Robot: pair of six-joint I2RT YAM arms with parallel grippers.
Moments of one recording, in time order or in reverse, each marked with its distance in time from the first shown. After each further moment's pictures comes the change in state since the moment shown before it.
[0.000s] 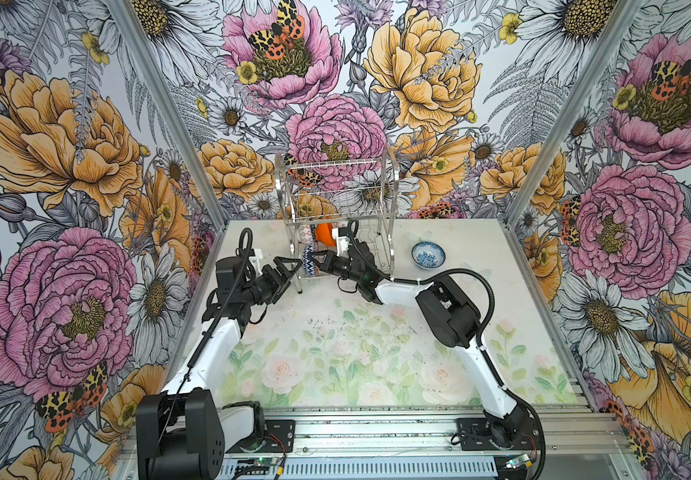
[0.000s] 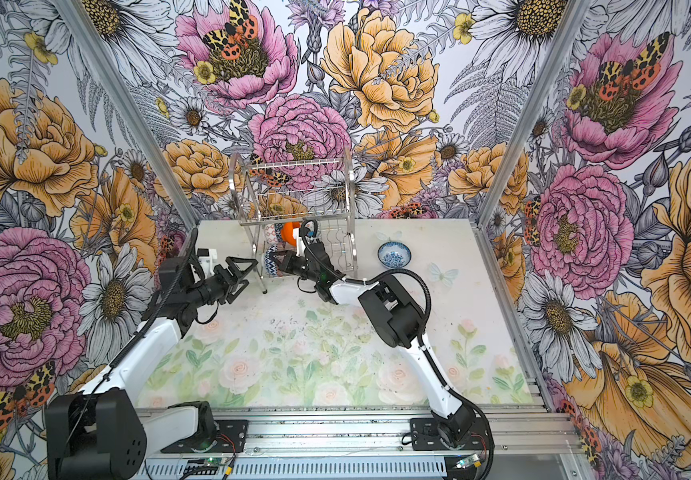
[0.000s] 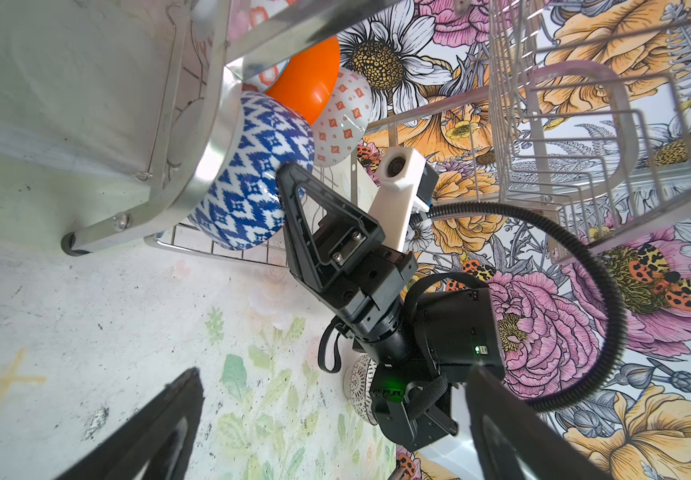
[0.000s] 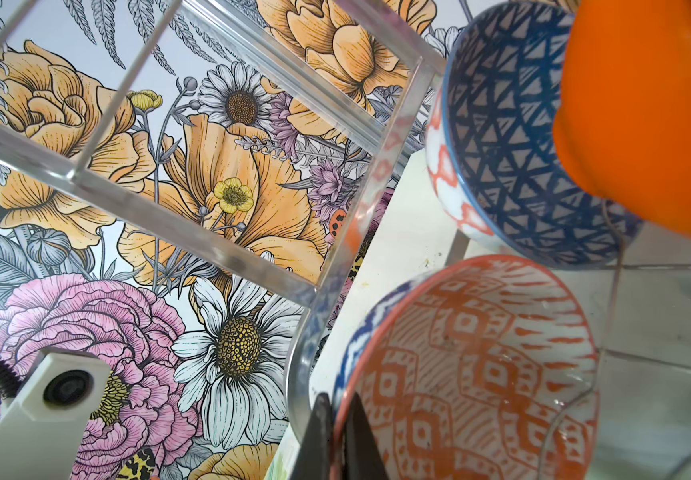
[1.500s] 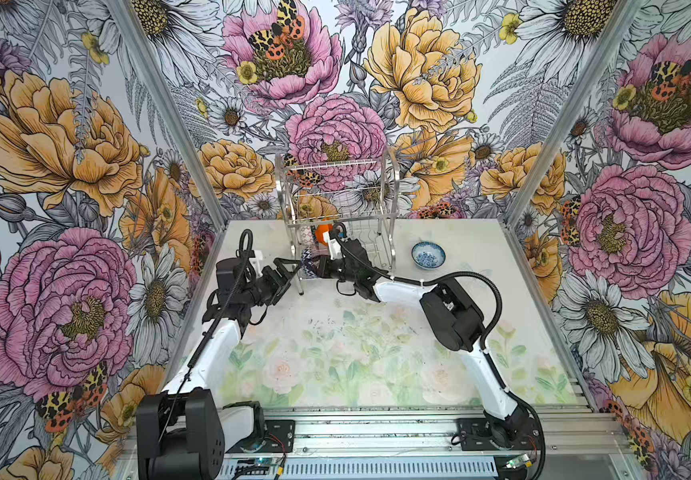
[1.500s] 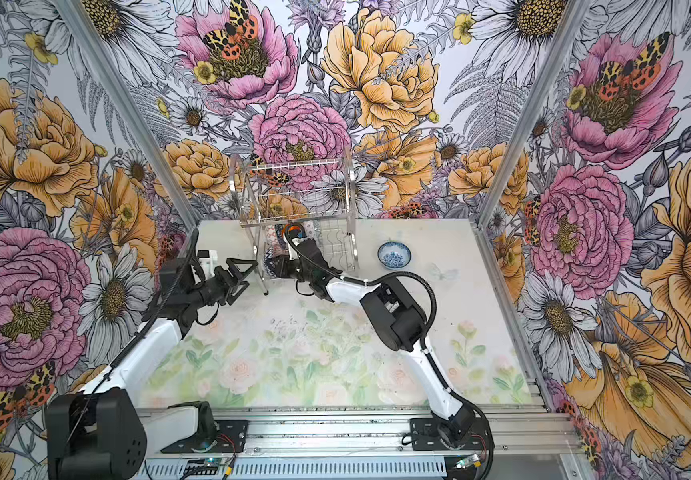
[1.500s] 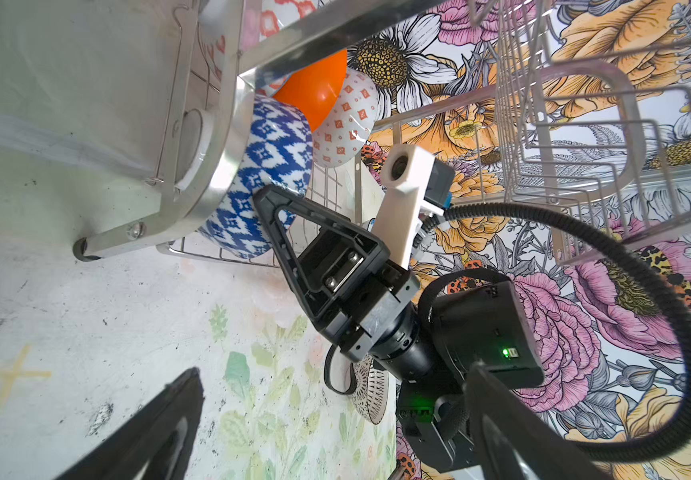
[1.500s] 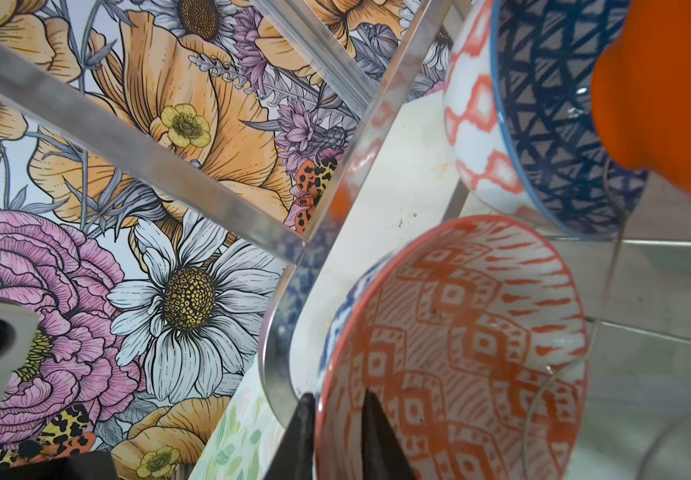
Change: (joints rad) left arm 0.002 0.000 -0.009 0.000 0.000 -0.001; right arm 0.036 -0.048 0.035 -0.266 0.008 -0.193
